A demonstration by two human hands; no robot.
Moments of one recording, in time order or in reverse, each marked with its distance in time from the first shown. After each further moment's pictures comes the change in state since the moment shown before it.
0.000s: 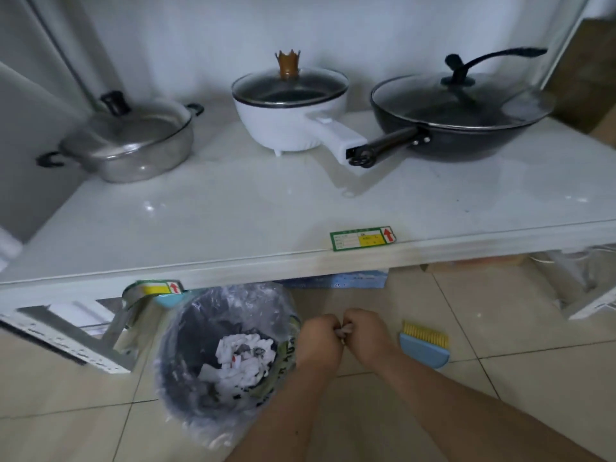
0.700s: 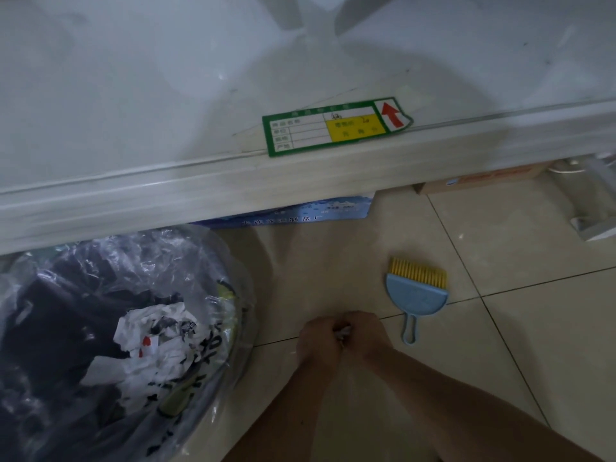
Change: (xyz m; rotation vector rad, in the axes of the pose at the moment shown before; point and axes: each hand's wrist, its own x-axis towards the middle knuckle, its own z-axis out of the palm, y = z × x) left_hand 0.059 -0.063 0.186 0.047 -0.230 -0.077; right_hand 0.046 0.143 0.114 0.023 -0.263 0.230
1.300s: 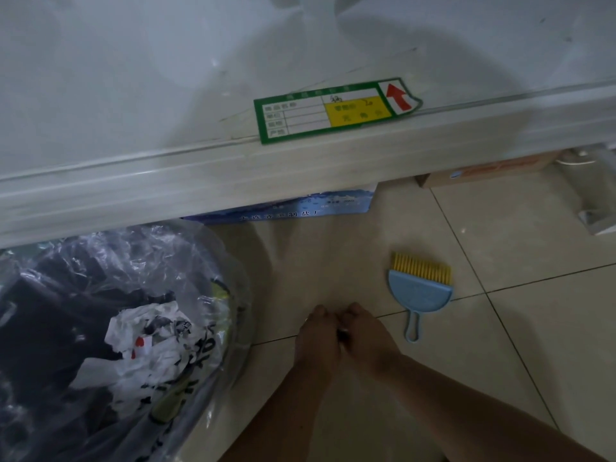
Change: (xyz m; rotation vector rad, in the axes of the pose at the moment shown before) left_hand 0.009 -0.012 0.011 0.209 0.053 0.185; right_hand 0.003 0.015 0.014 -0.129 0.035 -0.167
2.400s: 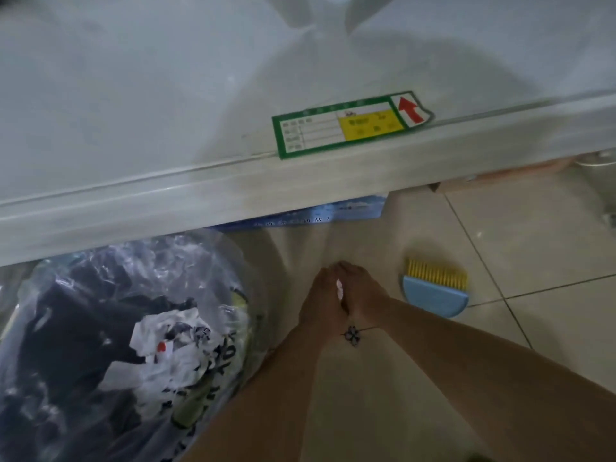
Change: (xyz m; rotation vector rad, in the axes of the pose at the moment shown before) left_hand 0.037 0.001 -0.047 -0.314 -0.029 -0.068; right_hand 0.061 -0.030 -0.040 0.023 -0.012 0.008
